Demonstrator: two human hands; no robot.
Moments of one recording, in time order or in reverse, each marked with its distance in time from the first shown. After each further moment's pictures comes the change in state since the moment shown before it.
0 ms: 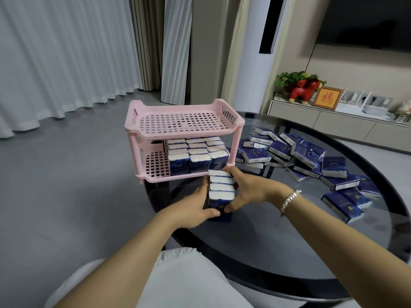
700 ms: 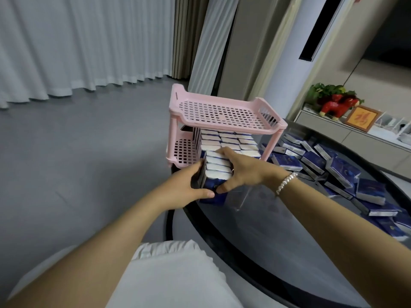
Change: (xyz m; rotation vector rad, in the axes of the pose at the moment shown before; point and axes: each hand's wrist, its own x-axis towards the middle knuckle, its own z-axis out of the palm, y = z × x) left_hand -0.047 -0.038 -0.043 -0.234 0.346 0.045; right_hand 0.058 -0.066 0.009 -0.146 -0.062 -0.146
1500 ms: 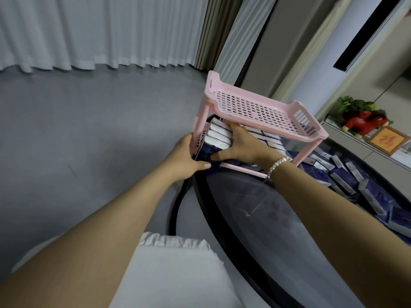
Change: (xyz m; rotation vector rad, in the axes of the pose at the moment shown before) left_hand 0.018 -0.028 -0.040 -0.069 0.344 -0.234; right_hand 0.081 -0.036 0.008 -0.021 0.210 -0.130
